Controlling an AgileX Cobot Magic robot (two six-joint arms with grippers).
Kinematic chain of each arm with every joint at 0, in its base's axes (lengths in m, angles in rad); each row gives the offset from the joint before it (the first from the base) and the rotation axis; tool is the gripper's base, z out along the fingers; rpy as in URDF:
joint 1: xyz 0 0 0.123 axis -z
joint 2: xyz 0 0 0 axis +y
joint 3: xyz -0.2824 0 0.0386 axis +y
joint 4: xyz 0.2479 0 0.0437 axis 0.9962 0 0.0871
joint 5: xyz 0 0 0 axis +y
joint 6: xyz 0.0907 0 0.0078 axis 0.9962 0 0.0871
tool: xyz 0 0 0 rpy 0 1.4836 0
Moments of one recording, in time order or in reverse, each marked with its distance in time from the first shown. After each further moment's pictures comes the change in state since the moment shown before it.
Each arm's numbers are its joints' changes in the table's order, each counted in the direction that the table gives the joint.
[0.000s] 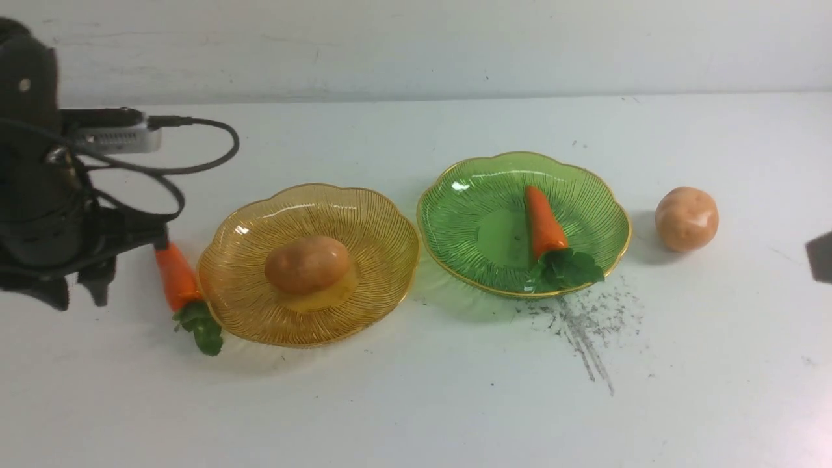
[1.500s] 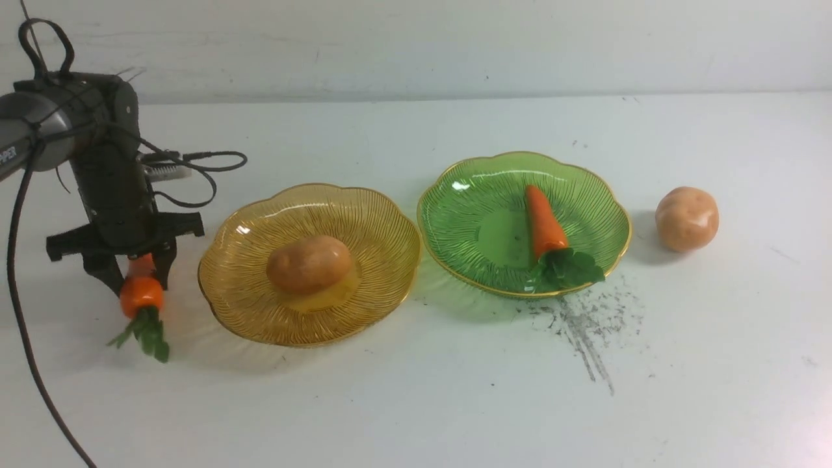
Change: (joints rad) right arm 0.000 -0.053 0.013 0.028 0.002 -0.027; left arm -0.200 0.644 -0.498 -0.077 -0.034 0.125
